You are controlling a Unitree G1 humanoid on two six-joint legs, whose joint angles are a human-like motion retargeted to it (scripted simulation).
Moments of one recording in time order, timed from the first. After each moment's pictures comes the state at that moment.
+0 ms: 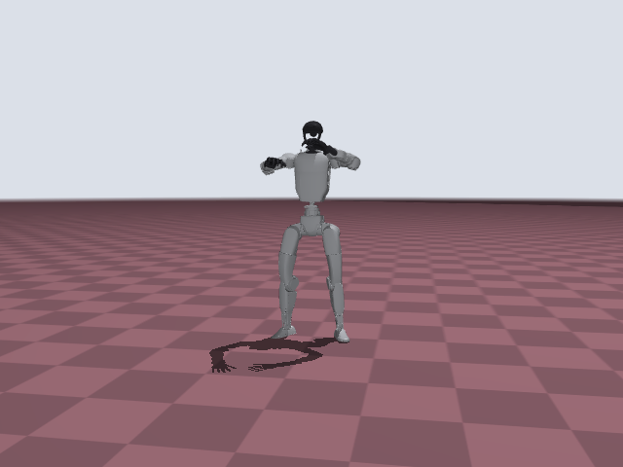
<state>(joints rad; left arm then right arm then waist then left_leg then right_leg) -1.16 1.01 -0.84 0.19 0.27 -0.33 0.31 -1.09 -0.72 0.85 0.58 -0.55 -0.13 -0.17 0.05 -0.05 0.01 0.18 0.11 0.46 0.02 -0.19 -0.19 0.11 -0.27 -0.43 0.11 -0.05 0.25</state>
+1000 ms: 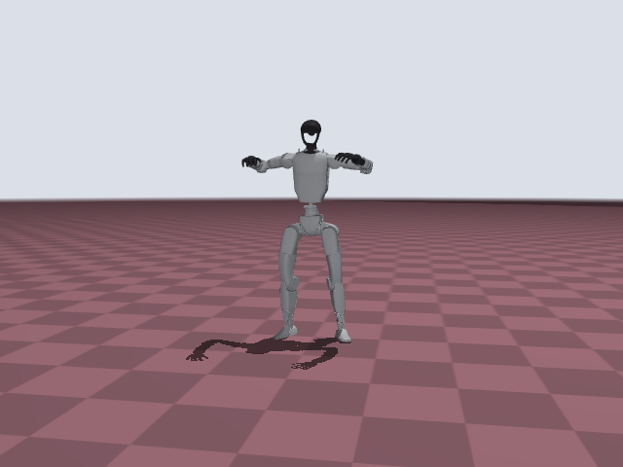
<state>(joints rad) 0.24 1.39 0.39 -0.21 -0.25 -0.39 -0.05 0.55 -1.27 -0.67 -0.33 0.00 -0.20 0.06 0.11 -0.05 0.07 0.14 0.14 0.49 0.01 -0.17 -0.21 0.05 -0.23 -0.42 0.09 -0.03 0.26</state>
